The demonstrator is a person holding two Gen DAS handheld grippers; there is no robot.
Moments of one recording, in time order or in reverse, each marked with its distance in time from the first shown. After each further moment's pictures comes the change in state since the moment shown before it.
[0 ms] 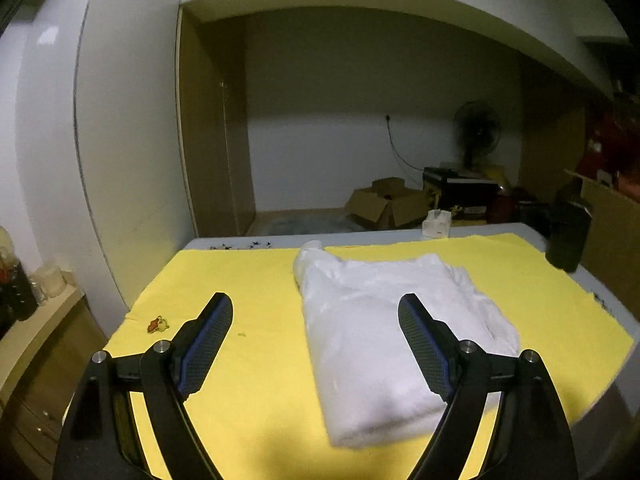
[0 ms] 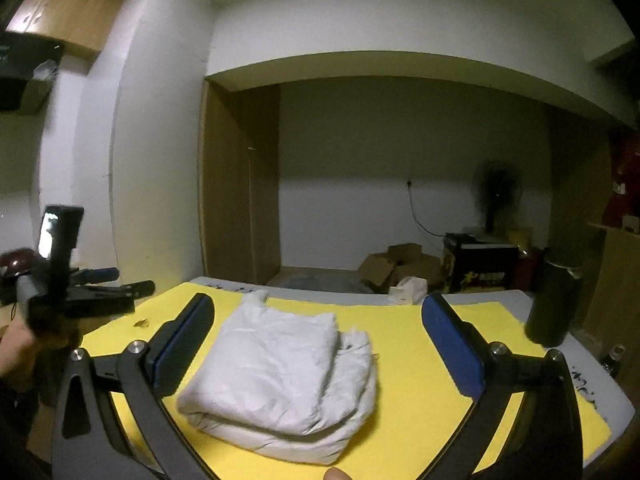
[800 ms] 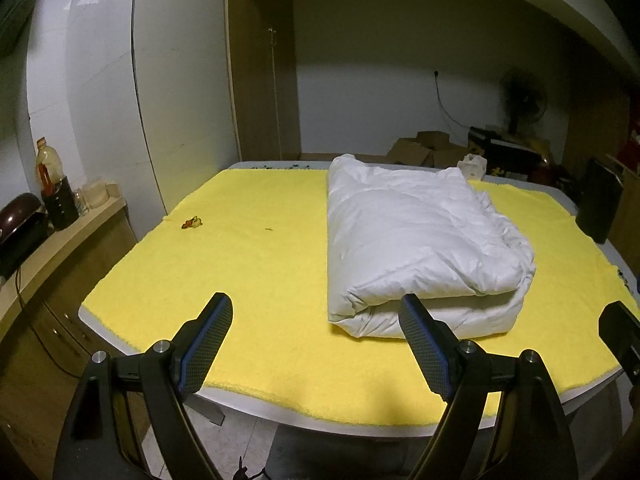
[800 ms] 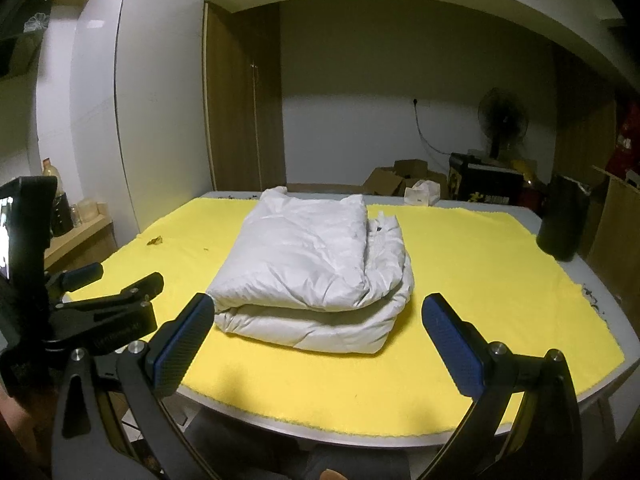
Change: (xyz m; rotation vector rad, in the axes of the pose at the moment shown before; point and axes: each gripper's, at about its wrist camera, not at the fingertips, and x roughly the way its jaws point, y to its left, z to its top) left arm -0.024 -0.026 -0.093 -0.101 0.199 0.161; right arm -0.026 0.052 -0.069 0.029 0.305 -0.007
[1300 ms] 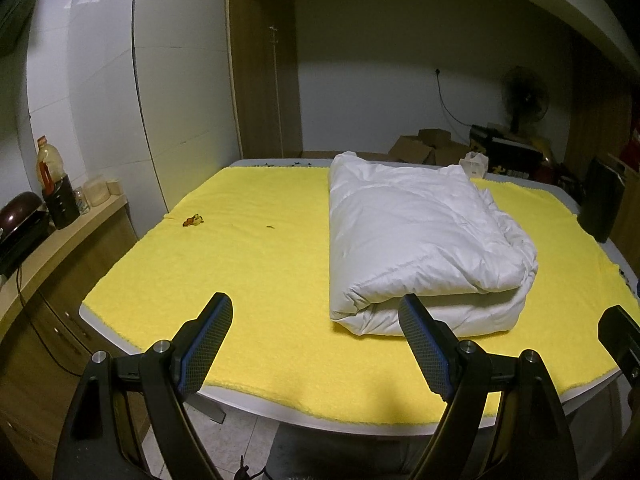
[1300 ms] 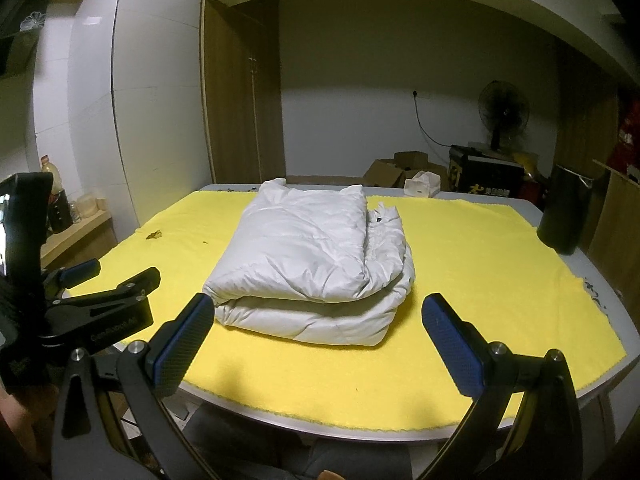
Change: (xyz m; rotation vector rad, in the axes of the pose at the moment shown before) left arm 0.000 0.001 -0.001 -0.001 0.003 0.003; right arm 0.001 0.000 -0.003 0.005 0.023 -0.002
